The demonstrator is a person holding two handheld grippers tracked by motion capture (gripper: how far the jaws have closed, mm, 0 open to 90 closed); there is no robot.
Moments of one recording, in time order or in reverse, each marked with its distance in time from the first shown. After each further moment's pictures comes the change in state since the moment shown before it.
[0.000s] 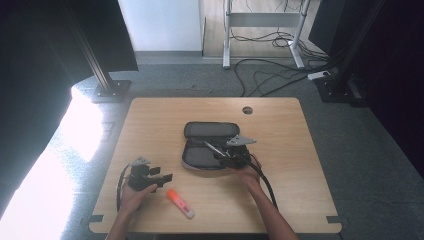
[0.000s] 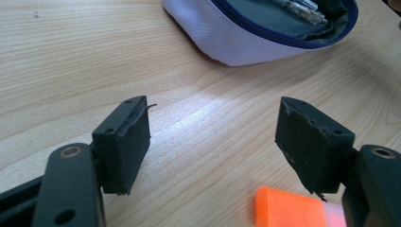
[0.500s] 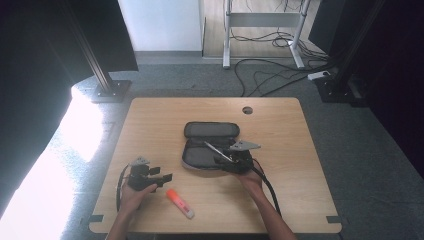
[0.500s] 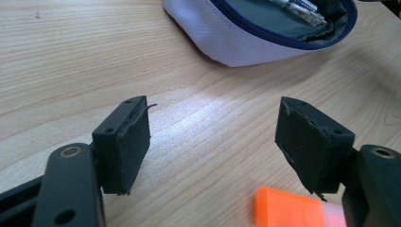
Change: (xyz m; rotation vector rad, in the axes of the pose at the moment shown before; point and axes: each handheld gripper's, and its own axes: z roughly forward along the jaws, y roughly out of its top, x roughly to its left) left arm 0.001 0.000 -0.001 -0.003 -0.003 -0.005; right arm 0.007 -0.011 -0.015 -0.030 0.033 0.029
